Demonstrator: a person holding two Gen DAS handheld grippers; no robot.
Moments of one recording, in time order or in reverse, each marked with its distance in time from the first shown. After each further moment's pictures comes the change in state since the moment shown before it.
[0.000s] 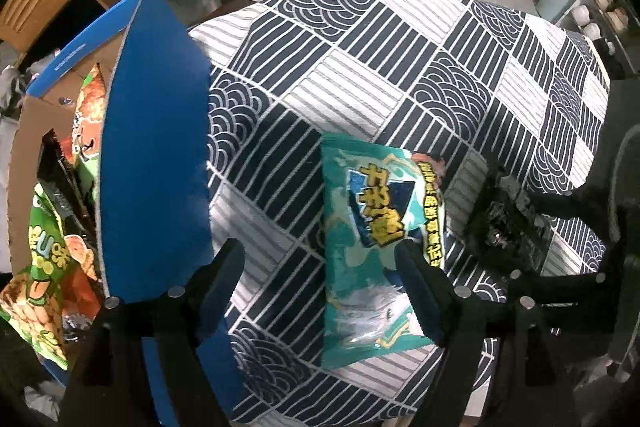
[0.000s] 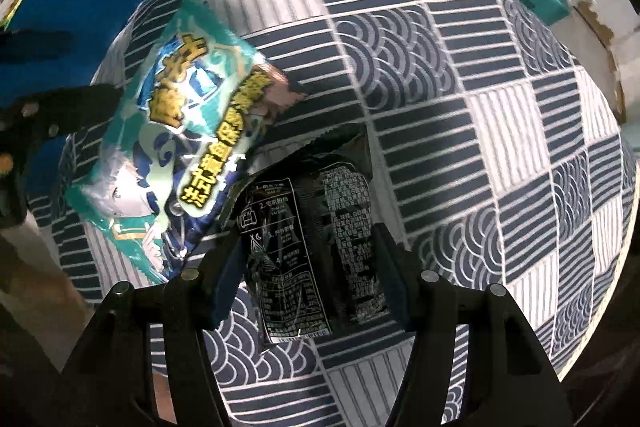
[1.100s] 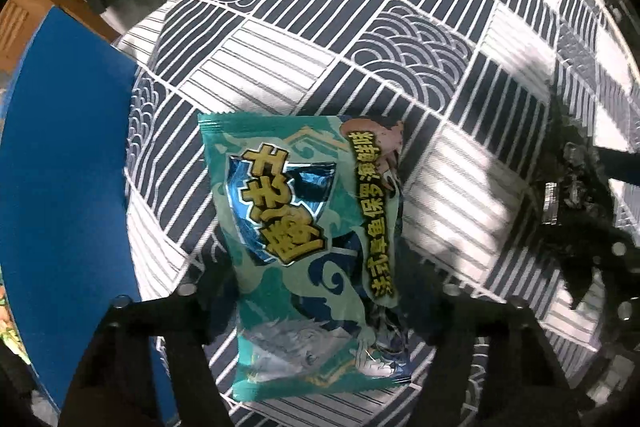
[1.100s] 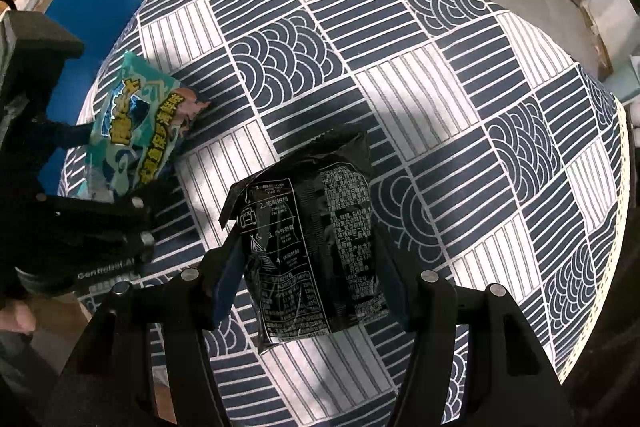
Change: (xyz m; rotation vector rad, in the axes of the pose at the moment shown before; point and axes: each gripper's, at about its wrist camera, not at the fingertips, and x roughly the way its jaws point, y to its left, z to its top) left arm 0.045 -0.073 -0.006 0.050 0.023 0.045; right arm -0.047 -0.109 -0.026 0.131 -0.088 0.054
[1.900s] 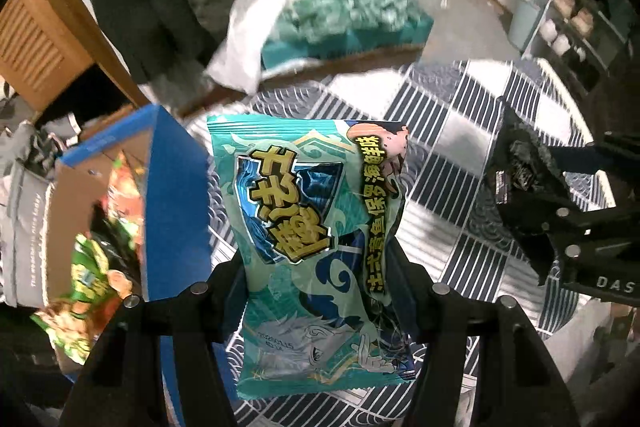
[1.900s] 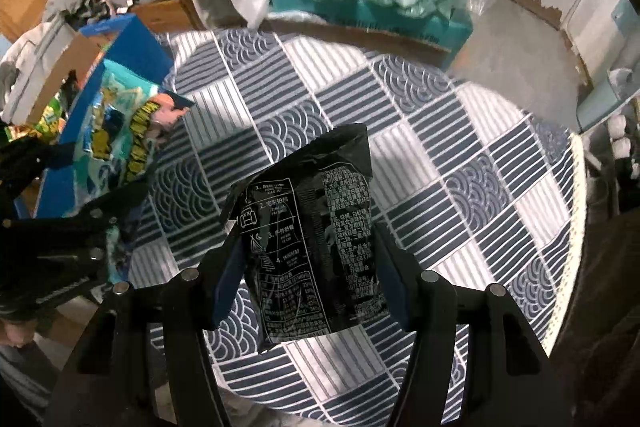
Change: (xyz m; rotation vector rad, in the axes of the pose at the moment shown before) left arm -0.127 0.037 -0.007 0.023 -0.278 -0.018; right arm -0.095 0.040 0.010 0.011 -0.160 -0.042
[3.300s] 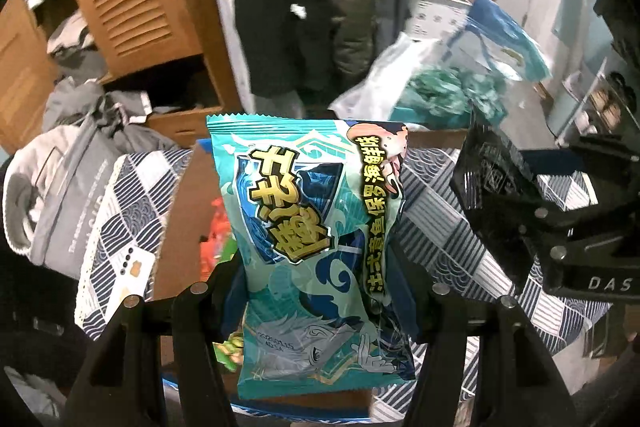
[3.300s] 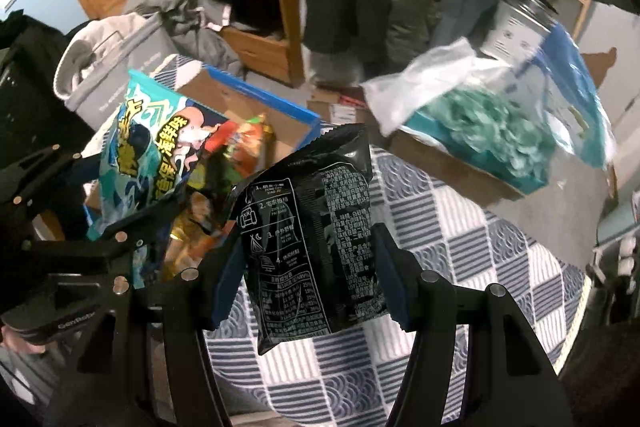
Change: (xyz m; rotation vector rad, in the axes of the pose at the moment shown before) left arm -0.072 0.184 -0.034 -0.236 -0.160 0.061; right arm -0.035 0.186 0.095 -0.262 -0.127 0.108
